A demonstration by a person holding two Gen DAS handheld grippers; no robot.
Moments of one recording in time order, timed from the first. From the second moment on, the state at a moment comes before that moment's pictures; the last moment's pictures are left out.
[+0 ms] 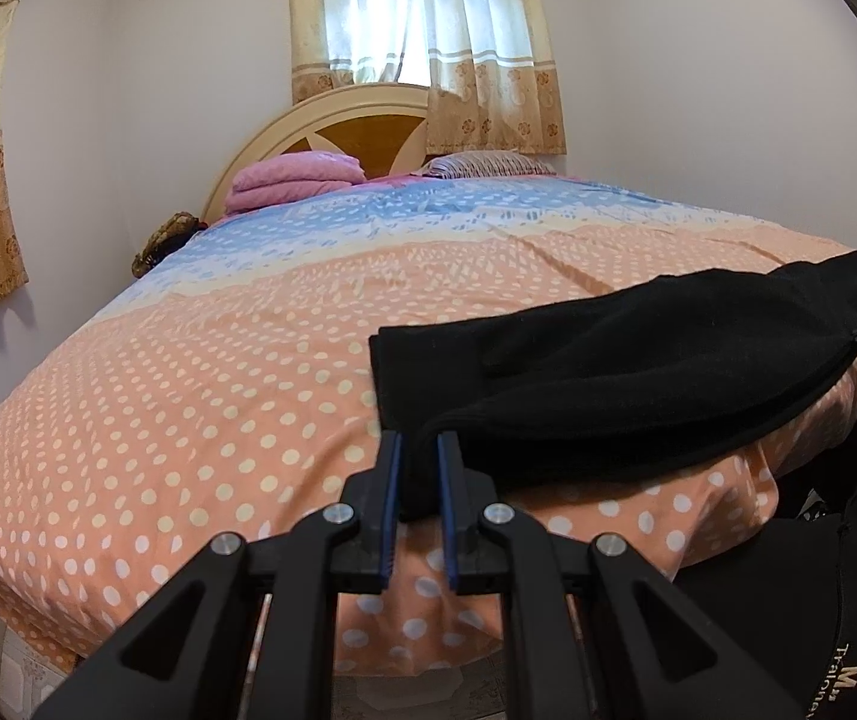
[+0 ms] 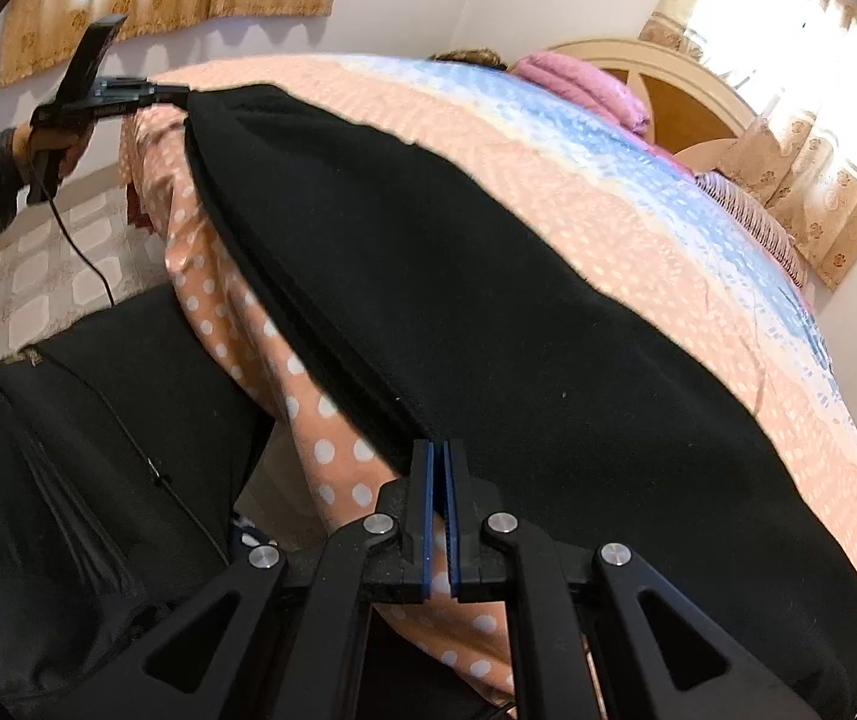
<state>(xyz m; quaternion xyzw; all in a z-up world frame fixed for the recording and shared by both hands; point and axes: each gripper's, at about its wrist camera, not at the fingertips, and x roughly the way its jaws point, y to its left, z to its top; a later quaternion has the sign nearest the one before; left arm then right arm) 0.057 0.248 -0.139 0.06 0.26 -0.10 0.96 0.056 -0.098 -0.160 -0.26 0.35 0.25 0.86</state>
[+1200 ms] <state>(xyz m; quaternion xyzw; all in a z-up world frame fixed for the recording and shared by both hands) 0.089 0.177 -0.161 0.06 0.28 -0.11 0.95 0.308 0.001 -0.139 0.13 0.51 0.31 0.79</state>
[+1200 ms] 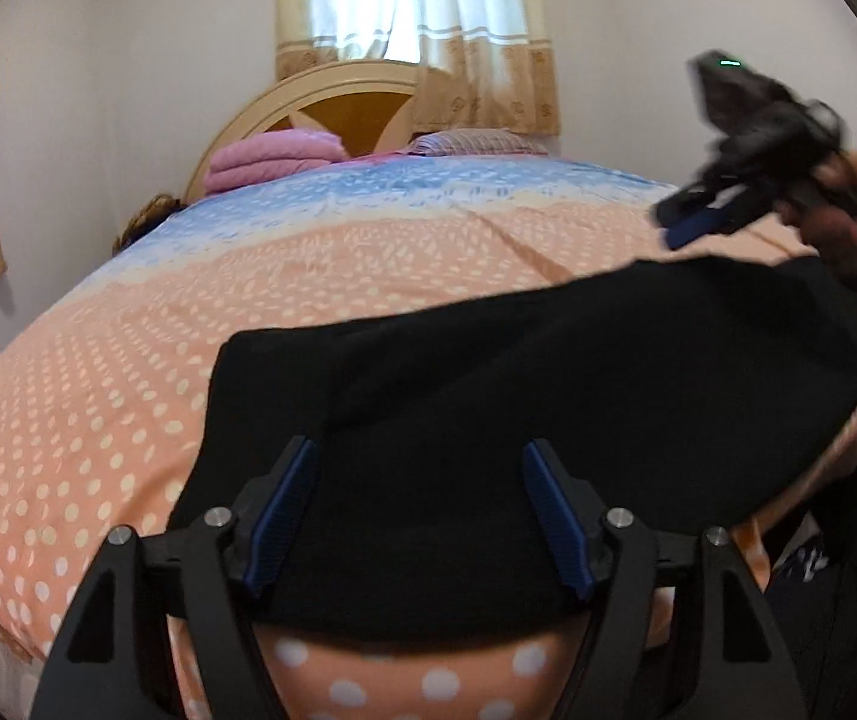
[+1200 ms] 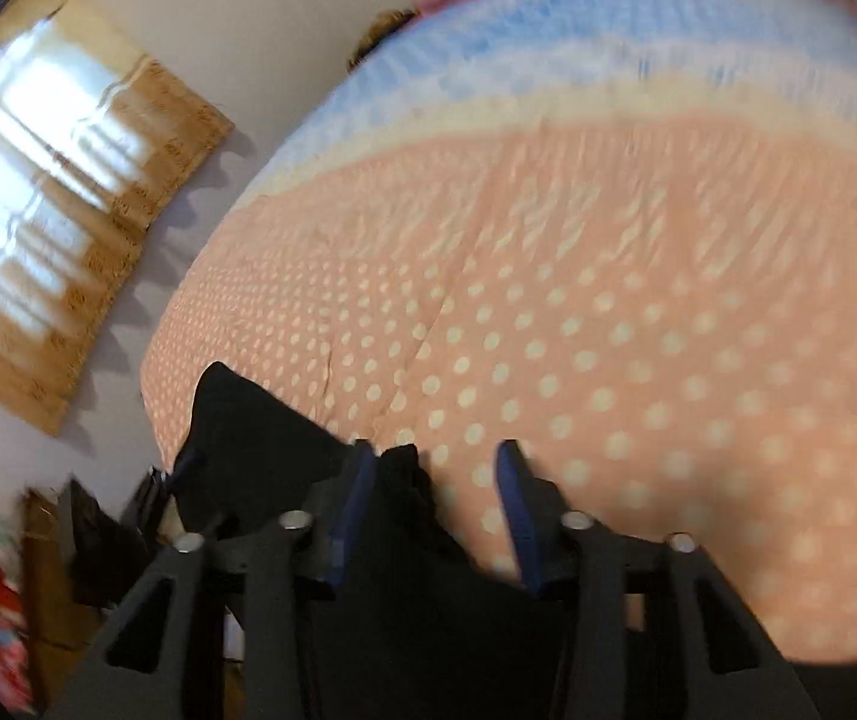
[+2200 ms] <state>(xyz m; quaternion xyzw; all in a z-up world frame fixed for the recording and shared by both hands) 0.069 0.102 -0.105 0.06 0.25 -0.18 0.95 0.211 -0.150 -0.105 0.10 0.39 0.22 0.89</state>
